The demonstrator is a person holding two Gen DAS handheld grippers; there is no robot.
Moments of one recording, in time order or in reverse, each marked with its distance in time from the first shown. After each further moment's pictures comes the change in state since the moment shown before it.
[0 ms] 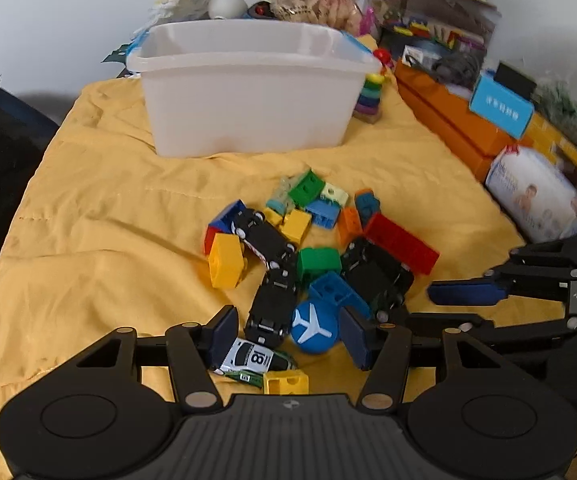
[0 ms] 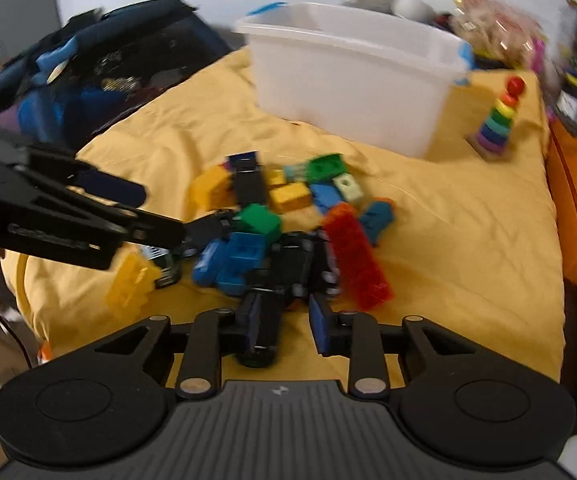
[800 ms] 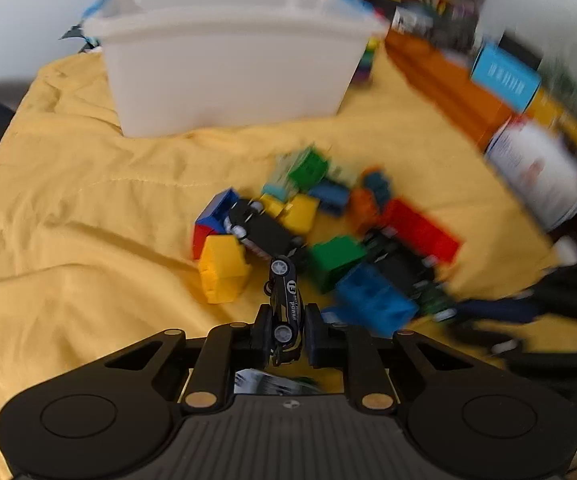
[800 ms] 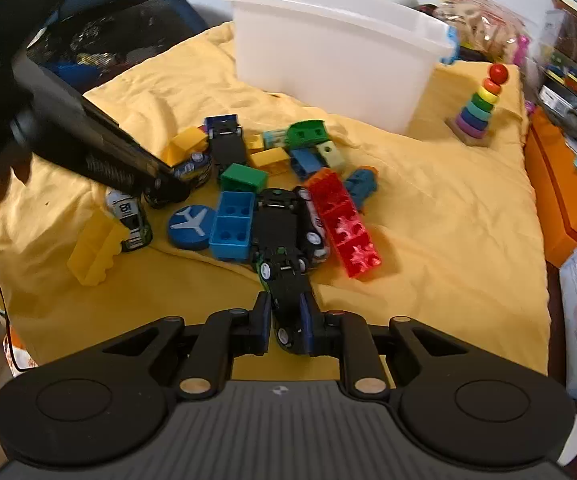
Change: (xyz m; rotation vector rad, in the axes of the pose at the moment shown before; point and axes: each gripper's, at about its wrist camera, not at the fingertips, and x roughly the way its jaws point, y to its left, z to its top) left arm 0.029 0.020 0.014 0.023 0.082 -0.110; right arm 0.013 -0.001 -0.026 0.009 0.037 -0.106
